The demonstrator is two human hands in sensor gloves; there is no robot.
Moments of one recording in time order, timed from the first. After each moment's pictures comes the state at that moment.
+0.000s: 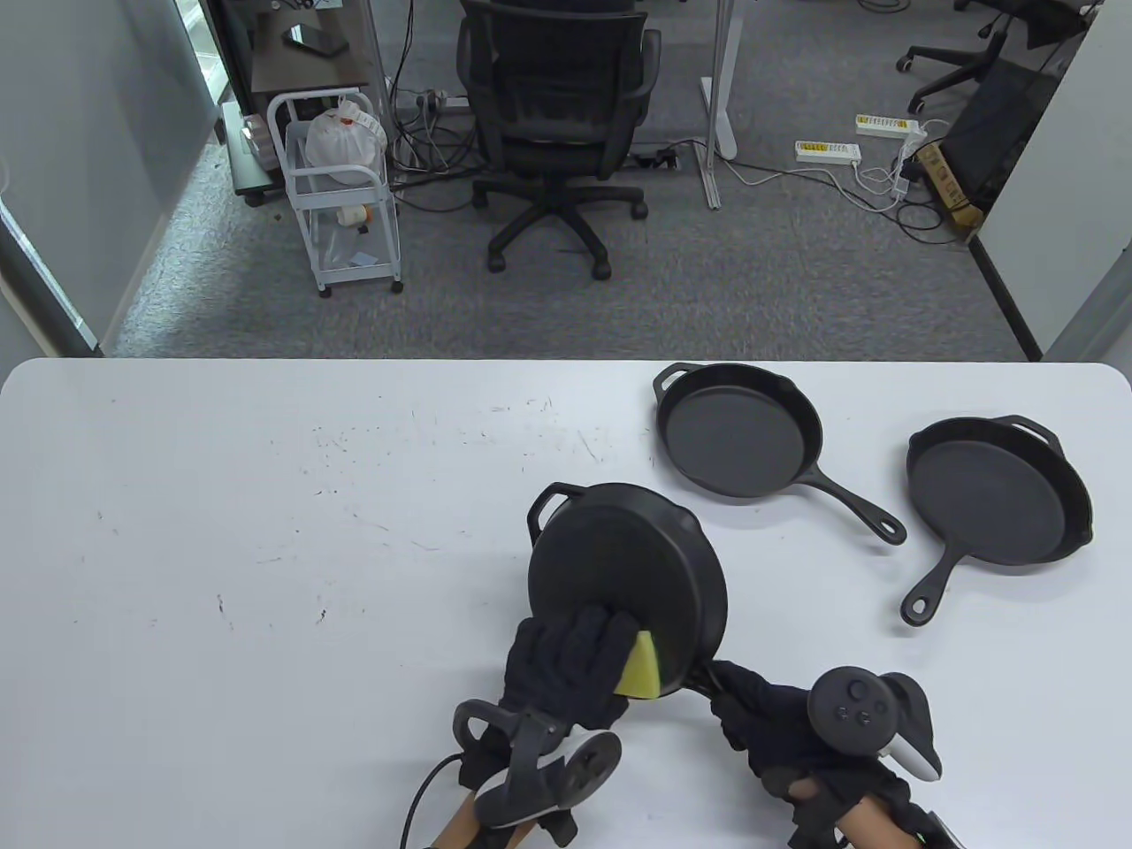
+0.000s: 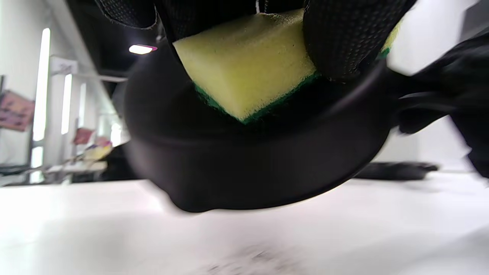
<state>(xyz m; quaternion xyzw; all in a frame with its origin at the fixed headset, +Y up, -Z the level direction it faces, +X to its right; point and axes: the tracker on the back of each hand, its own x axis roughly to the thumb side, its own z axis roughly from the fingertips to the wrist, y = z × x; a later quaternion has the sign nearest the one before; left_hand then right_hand) -0.040 -0.705 -0.216 0.19 -0.23 0.04 0.95 0.220 -0.739 -0.247 0.21 0.08 0.92 0.31</state>
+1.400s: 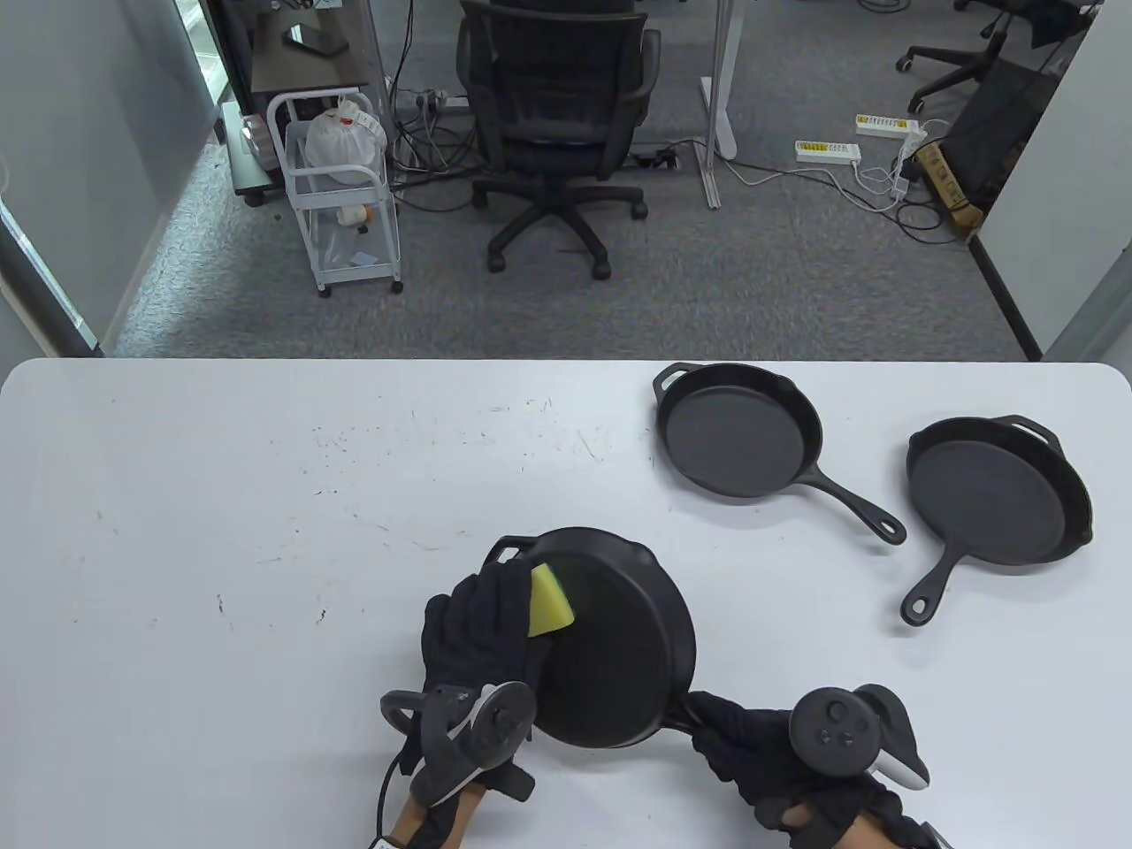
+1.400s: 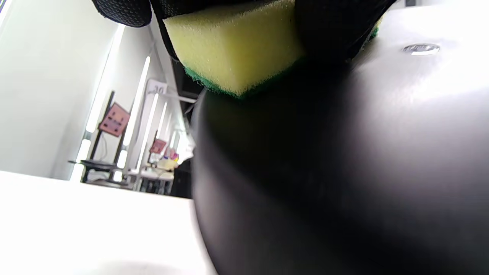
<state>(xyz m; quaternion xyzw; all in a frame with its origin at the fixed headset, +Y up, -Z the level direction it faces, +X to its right) -0.112 -0.703 -0.244 0.20 -0.07 0.10 0.97 0.209 -0.733 -0.231 0.25 0.09 0.91 0.30</state>
